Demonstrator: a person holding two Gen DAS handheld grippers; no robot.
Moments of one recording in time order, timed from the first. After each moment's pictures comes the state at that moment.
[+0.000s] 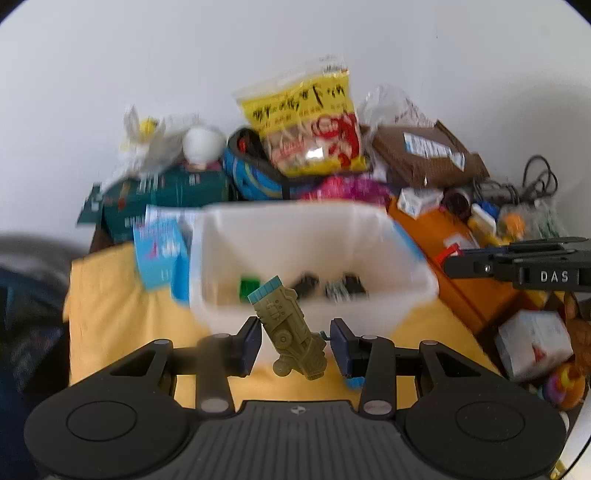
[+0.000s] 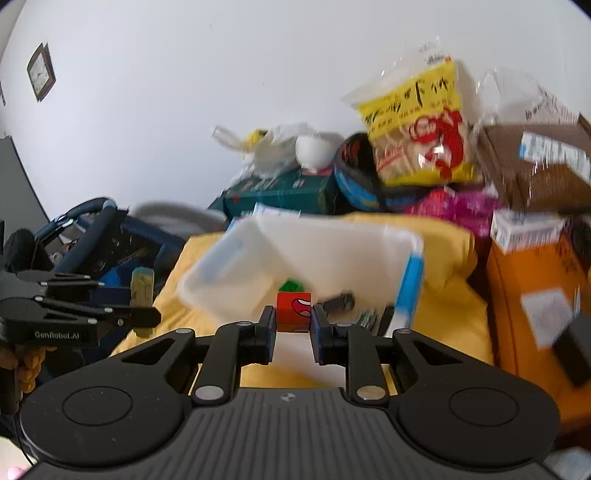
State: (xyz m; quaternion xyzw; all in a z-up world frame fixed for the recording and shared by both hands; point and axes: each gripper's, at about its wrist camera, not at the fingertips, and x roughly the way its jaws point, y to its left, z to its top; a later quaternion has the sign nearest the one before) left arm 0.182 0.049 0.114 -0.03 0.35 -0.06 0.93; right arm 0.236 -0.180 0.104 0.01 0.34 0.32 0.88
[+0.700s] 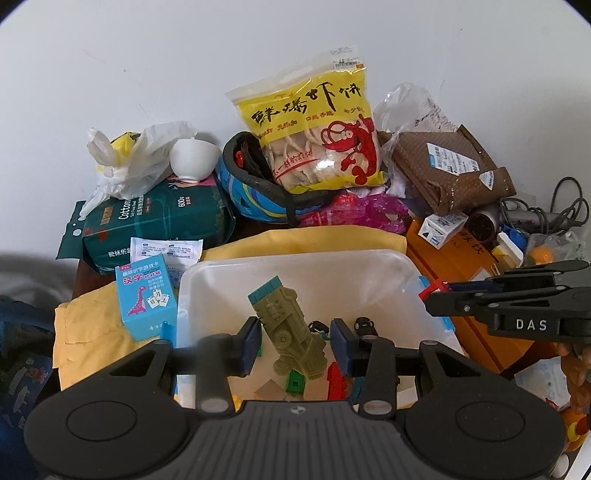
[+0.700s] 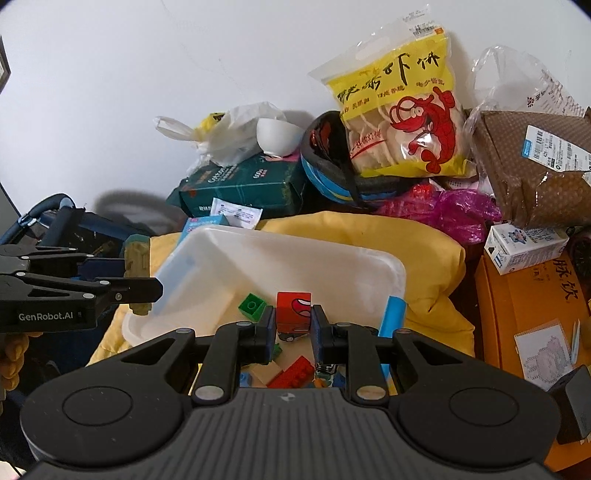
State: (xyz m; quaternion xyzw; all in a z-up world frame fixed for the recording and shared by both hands) left arm 0.279 0.042 0.126 -0.04 0.39 -0.06 0.92; right arm 0.310 -0.158 0.100 0.00 0.40 0.28 0.87
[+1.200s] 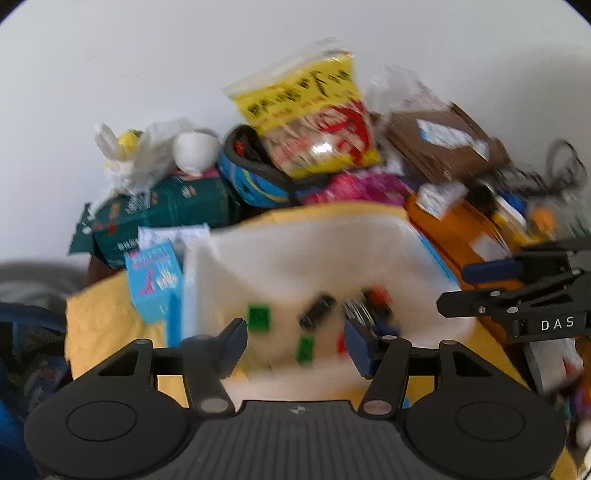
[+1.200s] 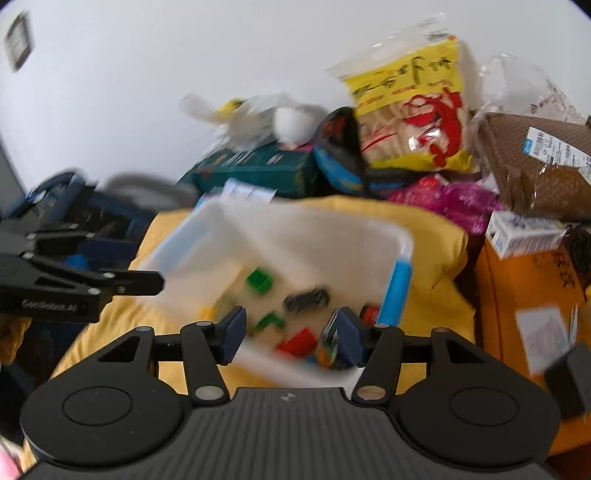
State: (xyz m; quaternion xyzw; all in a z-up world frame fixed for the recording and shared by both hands) left arm 0.223 0.031 0.098 0.01 0.38 -0.06 0.92; right arm 0.253 -0.170 0.078 -0.05 0.38 0.31 0.87
